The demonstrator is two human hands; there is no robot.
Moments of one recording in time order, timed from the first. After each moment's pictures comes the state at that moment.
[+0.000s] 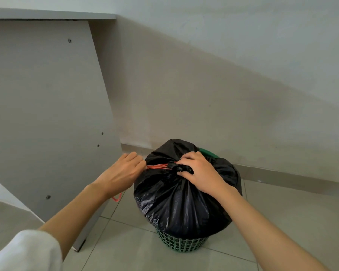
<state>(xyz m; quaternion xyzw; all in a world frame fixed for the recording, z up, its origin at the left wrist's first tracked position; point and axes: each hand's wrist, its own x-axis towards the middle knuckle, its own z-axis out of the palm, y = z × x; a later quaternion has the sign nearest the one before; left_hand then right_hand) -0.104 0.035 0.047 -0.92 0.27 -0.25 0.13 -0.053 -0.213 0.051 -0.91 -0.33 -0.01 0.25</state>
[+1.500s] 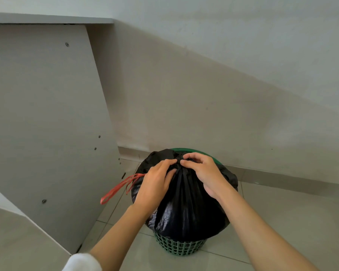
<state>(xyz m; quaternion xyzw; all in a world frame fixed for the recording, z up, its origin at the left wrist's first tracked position) -0.109 -0.069 0.036 -0.91 0.09 -0.24 -0.32 -0.056 -0.213 0.061 -0.70 -0.04 0.13 0.70</state>
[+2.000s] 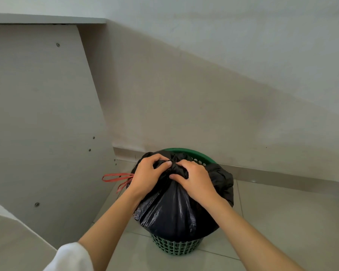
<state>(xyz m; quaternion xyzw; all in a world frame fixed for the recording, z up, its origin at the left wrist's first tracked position) -0.087 -0.060 0.051 -0.84 0.00 -0.11 -0.52 -0.067 -0.214 0.040 -0.91 -0.22 -0.05 0.35</state>
